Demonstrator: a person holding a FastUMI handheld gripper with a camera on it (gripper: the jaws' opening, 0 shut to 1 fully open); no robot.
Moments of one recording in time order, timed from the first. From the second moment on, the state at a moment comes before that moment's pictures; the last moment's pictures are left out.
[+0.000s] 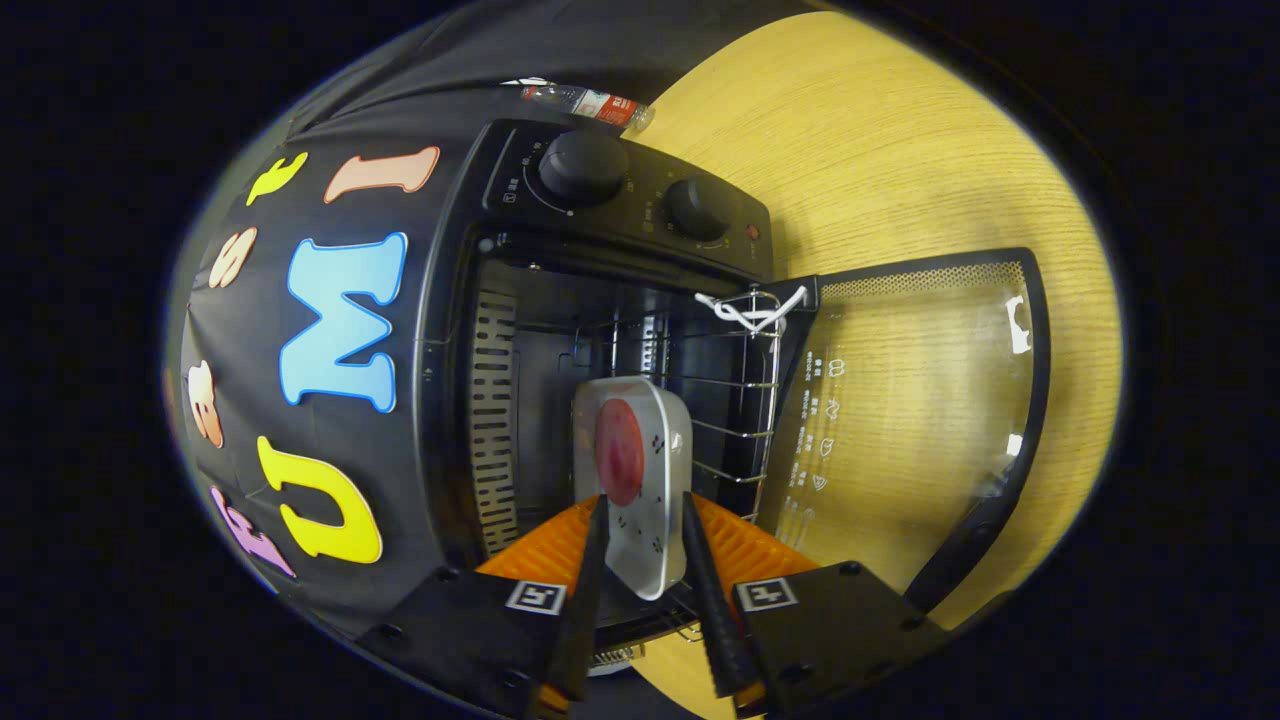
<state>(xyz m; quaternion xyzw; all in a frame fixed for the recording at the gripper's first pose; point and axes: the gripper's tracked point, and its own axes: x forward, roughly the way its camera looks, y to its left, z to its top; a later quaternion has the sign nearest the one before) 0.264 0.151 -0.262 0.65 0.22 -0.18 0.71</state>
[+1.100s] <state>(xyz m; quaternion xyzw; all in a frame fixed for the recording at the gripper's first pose) 0.097 0.169 -0.253 0.35 0.41 0.03 0.84</state>
